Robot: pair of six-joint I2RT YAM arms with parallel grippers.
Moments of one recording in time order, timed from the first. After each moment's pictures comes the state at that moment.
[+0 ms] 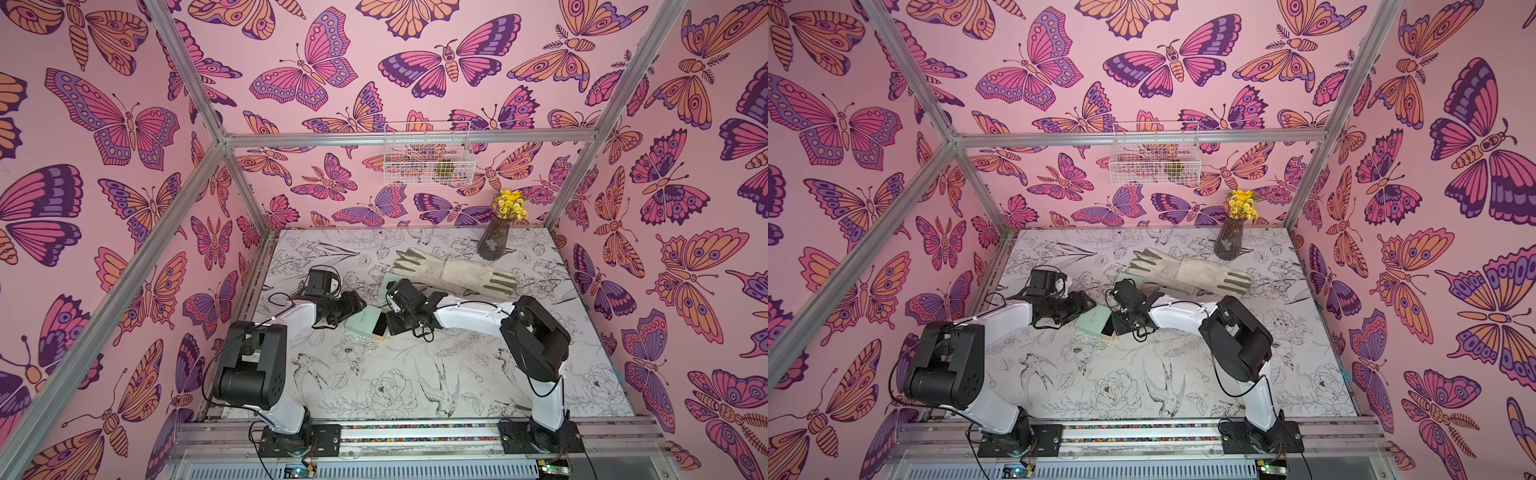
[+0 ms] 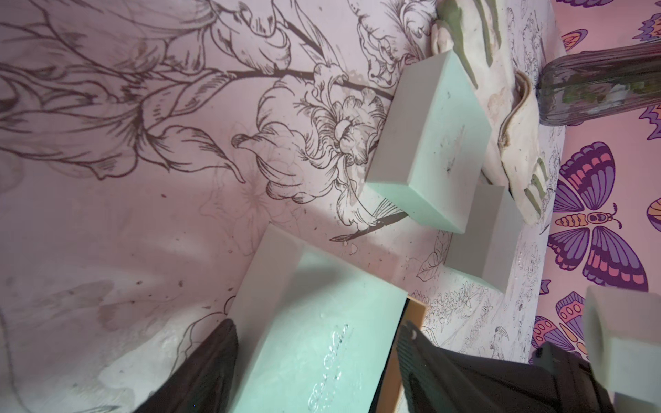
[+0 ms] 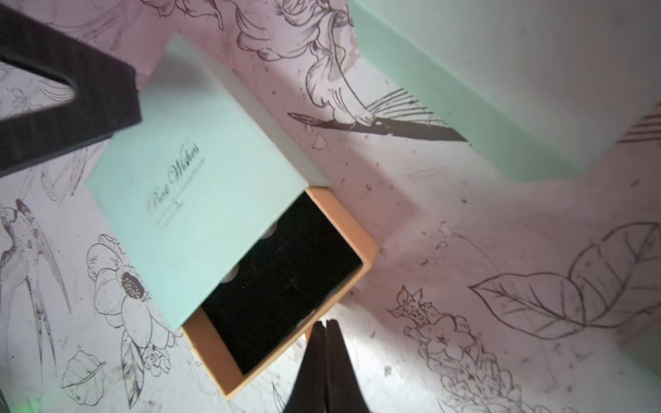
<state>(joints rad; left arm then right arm) -0.13 1.61 0.84 -0.23 0.48 -0.53 0.88 2.00 1.34 -0.36 -0.07 0.51</state>
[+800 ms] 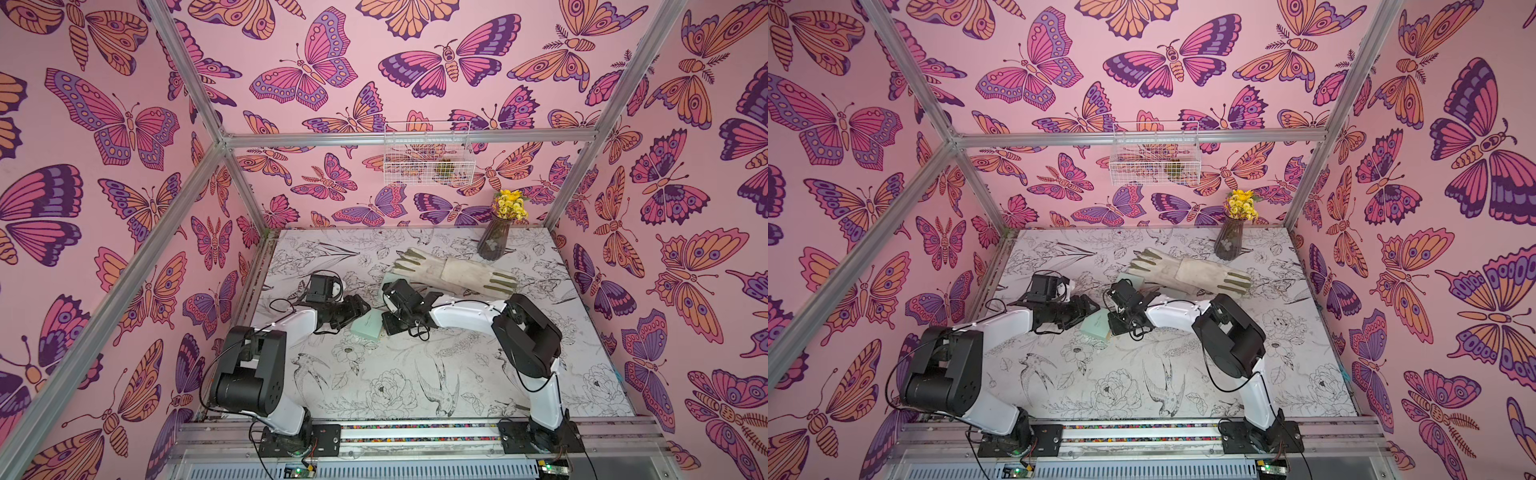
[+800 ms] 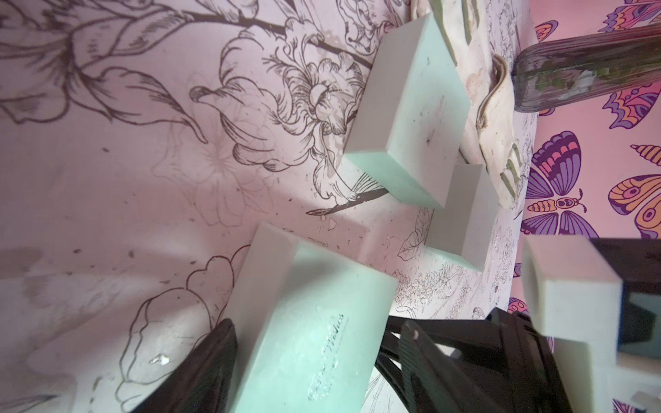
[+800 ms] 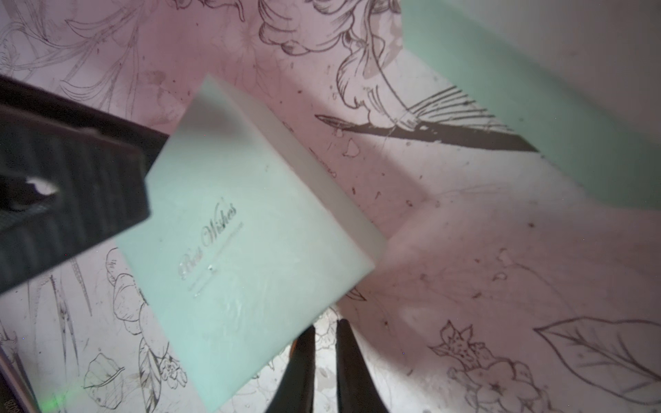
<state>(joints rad) -0.16 1.54 0.76 -0.17 0.51 -0.59 0.88 2.03 1.34 -0.32 -0.11 0.52</state>
